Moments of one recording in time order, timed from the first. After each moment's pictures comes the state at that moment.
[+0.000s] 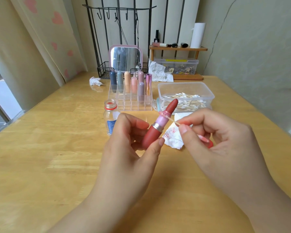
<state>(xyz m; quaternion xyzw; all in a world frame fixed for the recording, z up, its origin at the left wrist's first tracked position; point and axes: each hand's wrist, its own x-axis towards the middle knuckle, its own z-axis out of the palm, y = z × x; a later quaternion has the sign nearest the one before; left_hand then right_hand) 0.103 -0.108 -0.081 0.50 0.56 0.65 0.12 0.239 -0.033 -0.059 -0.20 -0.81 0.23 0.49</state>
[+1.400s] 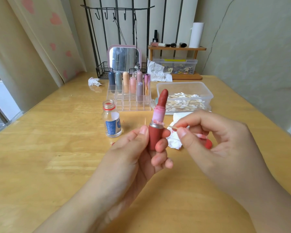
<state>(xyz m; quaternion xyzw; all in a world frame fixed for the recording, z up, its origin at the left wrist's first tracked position) 0.102 -0.102 -0.081 0.34 0.26 0.69 0.59 0.243 -0.029 -0.058 -0.18 -0.82 0.27 0.47</state>
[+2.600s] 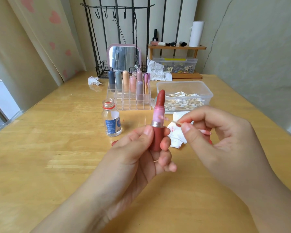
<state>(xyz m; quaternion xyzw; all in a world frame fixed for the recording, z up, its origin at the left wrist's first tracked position) 0.099 -0.108 -0.081 0.41 0.31 0.65 0.57 0.244 -0.027 -0.056 -0.19 -0.82 0.26 0.48</state>
